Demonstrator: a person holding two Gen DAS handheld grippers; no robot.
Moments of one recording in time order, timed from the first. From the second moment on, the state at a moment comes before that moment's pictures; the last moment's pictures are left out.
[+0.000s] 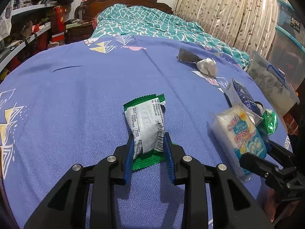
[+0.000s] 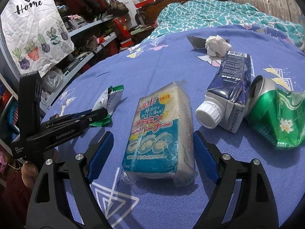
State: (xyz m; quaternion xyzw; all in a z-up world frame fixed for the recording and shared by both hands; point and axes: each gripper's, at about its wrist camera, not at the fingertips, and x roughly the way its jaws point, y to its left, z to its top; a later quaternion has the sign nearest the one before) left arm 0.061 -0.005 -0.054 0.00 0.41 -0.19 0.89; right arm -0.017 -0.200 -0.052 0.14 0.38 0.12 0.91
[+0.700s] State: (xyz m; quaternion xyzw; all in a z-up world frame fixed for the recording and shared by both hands) left arm 0.061 -0.007 -0.056 0.01 0.41 -0.18 0.89; right arm -0.023 -0.191 -0.059 0.10 0.41 0.09 0.90
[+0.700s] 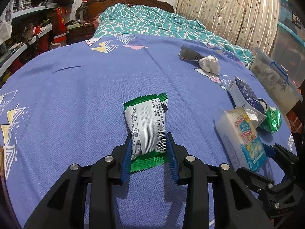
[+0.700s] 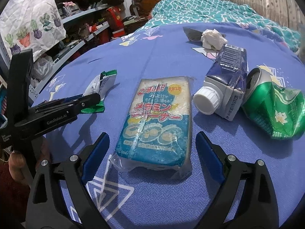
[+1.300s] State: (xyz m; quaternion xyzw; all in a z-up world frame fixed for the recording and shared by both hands) left arm 0.057 -0.013 -0.054 0.04 0.41 -0.13 0.90; right arm -0.024 -0.192 -0.059 0.10 0.41 0.08 0.90
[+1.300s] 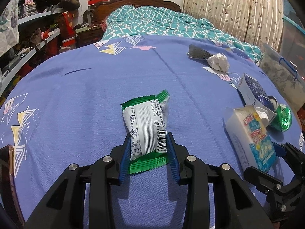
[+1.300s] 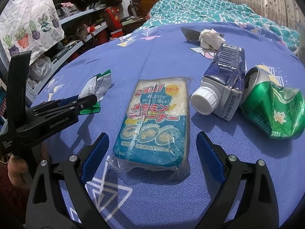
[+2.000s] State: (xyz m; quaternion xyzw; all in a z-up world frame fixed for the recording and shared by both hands) left arm 0.054 -0.013 -0.054 0.05 0.41 -0.11 0.90; right arm -0.022 -0.191 -0.059 0.10 0.41 0.07 0.91
